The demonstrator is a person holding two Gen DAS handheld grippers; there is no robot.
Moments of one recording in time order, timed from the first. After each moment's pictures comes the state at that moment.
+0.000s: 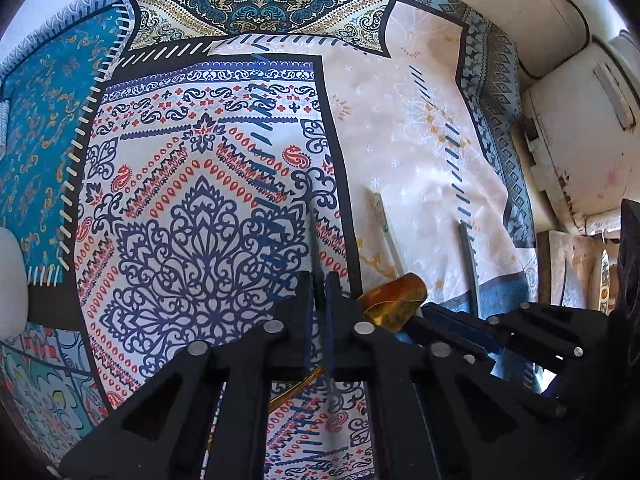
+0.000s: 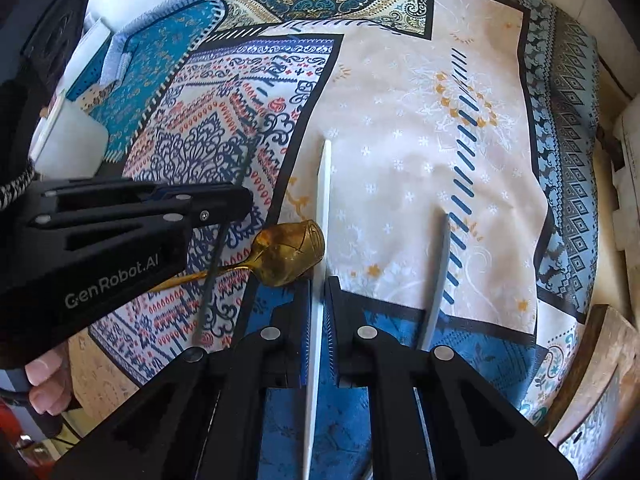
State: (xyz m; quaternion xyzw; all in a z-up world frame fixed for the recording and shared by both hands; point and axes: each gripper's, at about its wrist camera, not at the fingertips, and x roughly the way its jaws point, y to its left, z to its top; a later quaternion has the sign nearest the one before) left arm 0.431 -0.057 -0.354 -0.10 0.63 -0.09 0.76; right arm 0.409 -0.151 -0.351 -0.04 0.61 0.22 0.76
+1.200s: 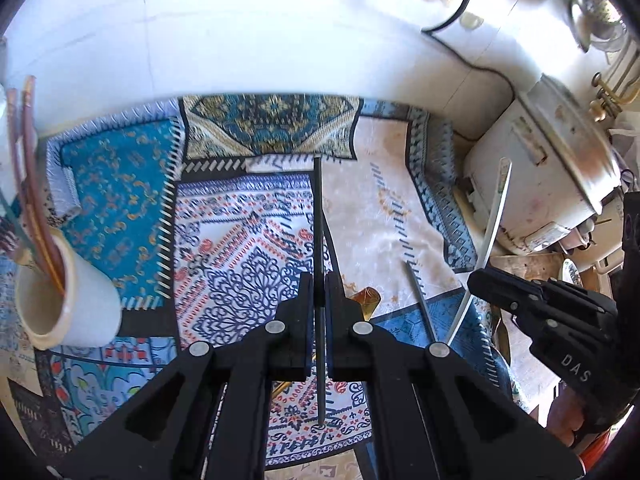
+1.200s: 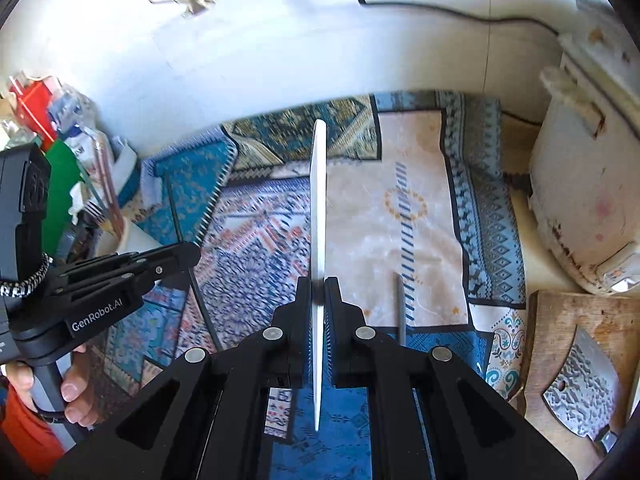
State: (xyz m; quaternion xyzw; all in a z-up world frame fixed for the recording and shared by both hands) left arm 0.377 -0.015 -0.233 -0.09 0.51 -0.11 0.85; right arm 0.368 -0.186 -0.235 0.06 0.48 0.18 0.86
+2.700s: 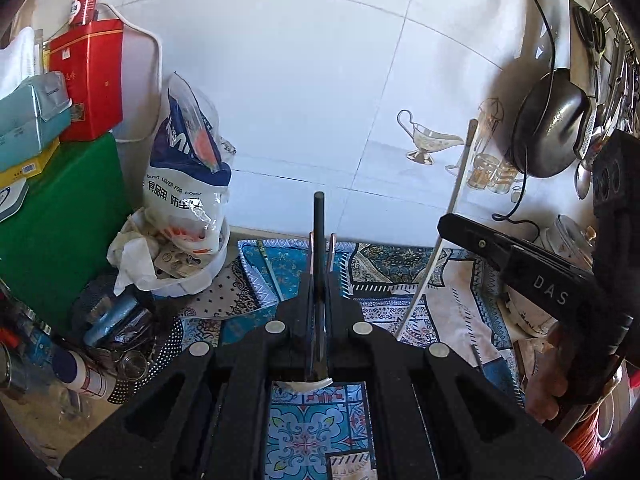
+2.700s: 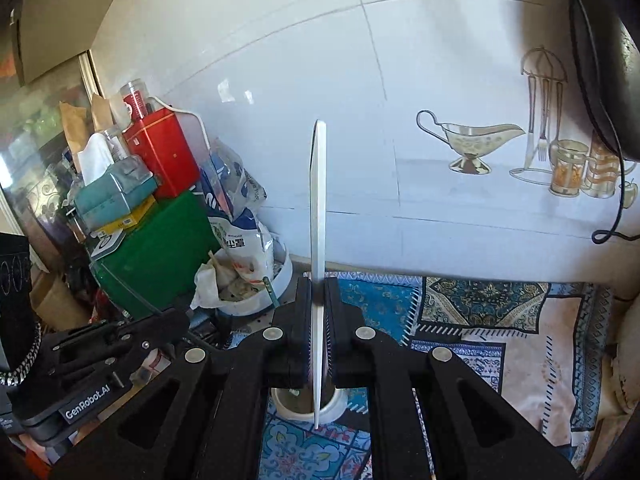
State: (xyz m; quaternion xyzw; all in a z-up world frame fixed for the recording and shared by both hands) left arm 0.296 0.206 -0.094 -0.11 0.35 0.00 0.93; right arm 0.369 0.038 -0.110 0.03 0.31 0.29 0.90
